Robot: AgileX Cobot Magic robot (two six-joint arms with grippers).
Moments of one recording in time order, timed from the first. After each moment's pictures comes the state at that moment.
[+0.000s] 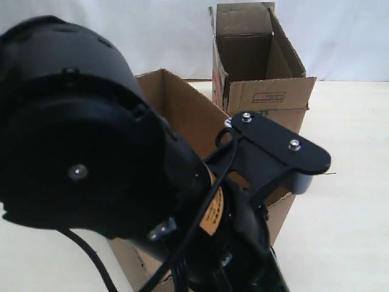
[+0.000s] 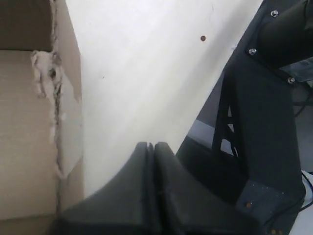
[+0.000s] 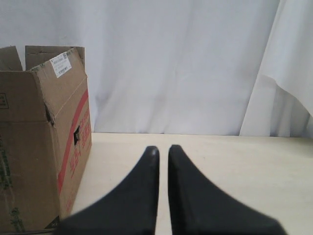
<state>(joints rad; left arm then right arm) -1.24 1.53 -1.24 -0.12 0.89 -0.19 0.02 0.00 0.00 0.01 0.08 -0.11</state>
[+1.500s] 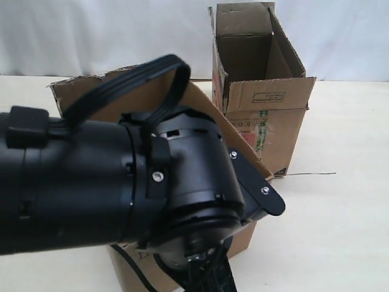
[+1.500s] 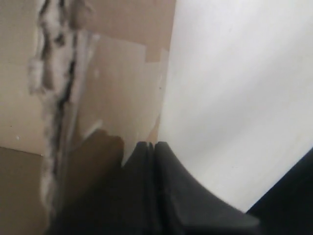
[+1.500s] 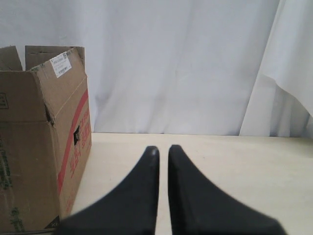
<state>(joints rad) -1.25 1.72 -1.25 0.25 1.11 -0.37 0.02 0.00 0.00 0.01 0.08 -0.11</state>
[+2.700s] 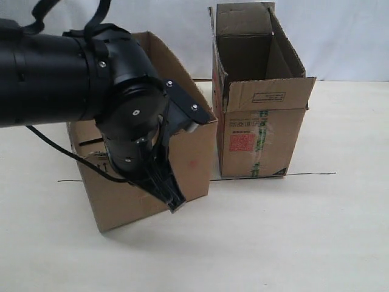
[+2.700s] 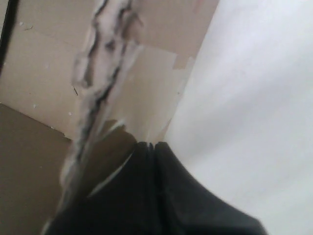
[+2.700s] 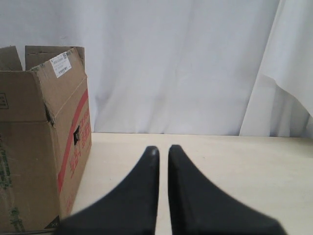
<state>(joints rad) -0.89 1.72 -1.25 0.34 1.04 -0.20 0.02 0.00 0.00 0.01 0.08 -0.11</state>
